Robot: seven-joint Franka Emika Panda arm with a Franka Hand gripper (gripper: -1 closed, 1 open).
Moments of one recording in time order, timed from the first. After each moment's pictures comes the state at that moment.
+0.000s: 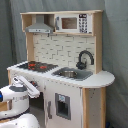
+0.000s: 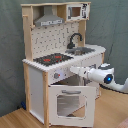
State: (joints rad) arm -0.82 -1.47 1.52 -2.56 -0.22 3.34 -0.28
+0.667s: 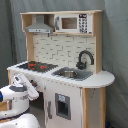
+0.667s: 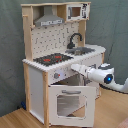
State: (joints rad) arm -0.82 -1.47 1.52 -2.55 -0.22 3.34 -0.06
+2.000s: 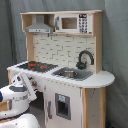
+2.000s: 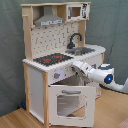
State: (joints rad) arm -0.81 -1.47 1.52 -2.55 -0.21 3.35 0.25
